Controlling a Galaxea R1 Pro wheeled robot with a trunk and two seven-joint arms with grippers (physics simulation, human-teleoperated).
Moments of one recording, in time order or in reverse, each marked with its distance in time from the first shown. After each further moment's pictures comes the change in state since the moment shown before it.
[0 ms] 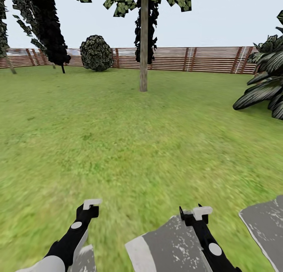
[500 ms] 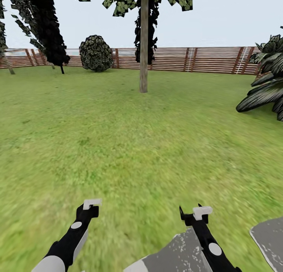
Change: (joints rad) left arm 0.000 0.000 0.001 0.000 0.000 0.000 0.000; right arm 0.000 0.001 0.000 -0.002 0.002 0.000 0.000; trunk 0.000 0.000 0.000
